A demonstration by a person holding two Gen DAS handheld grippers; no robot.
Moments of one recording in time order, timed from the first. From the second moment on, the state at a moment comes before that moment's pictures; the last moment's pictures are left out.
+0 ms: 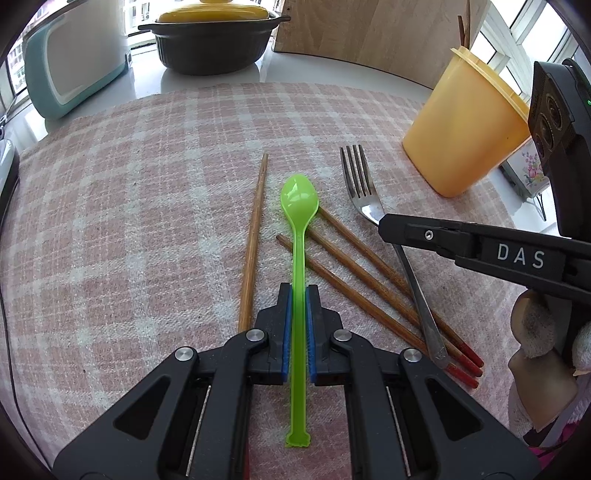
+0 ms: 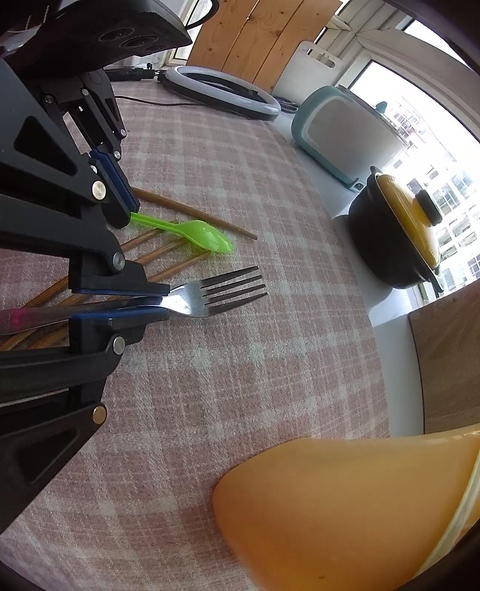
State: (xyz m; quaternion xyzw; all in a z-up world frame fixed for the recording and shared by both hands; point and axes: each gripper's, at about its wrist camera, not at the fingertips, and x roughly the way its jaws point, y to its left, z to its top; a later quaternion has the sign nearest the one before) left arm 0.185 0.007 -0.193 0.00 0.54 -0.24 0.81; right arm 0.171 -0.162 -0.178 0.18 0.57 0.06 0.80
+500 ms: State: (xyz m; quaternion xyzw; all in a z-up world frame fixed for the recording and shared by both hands) left arm 0.182 0.013 -0.185 -0.02 0.54 -0.23 0.81; right arm 0.162 -0.157 -0.173 0.14 0.55 0.09 0.82
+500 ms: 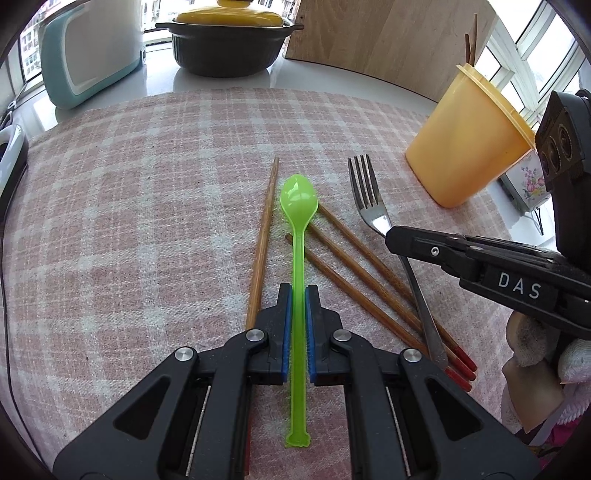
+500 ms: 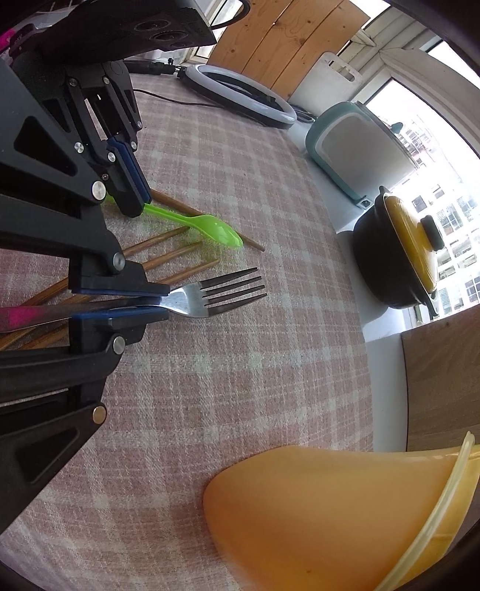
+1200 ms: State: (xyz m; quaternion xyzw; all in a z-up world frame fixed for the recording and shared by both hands) left arm 0.171 0.005 -0.165 -0.03 0.52 -0.23 0.82; right arm 0.144 -0.166 -0.154 0.13 0.52 0.12 0.83
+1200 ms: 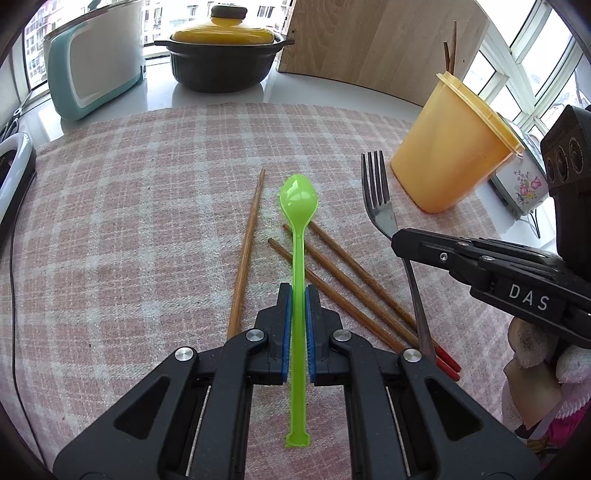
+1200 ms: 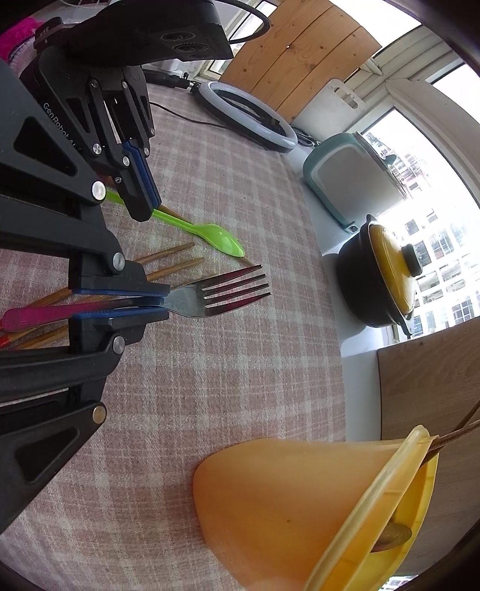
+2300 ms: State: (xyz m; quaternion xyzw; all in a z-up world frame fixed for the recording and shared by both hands) left arm 0.164 0.023 -0.154 -0.05 0.51 -0.21 0.83; right arm 0.161 -0.141 -0.176 0.01 0.60 0.18 0.78
